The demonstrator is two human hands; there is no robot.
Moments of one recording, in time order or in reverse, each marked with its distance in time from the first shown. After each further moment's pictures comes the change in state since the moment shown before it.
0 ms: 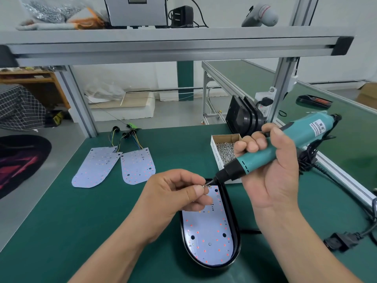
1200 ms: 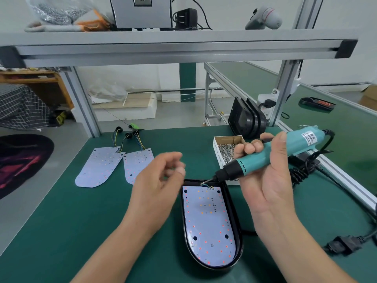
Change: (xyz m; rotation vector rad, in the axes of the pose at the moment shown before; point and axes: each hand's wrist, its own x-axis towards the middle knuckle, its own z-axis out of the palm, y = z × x) left_hand 0.006 -0.008 -0.018 0.442 0.309 0.309; right_hand 0.001 0.015 -0.012 -0.010 0.157 -0.044
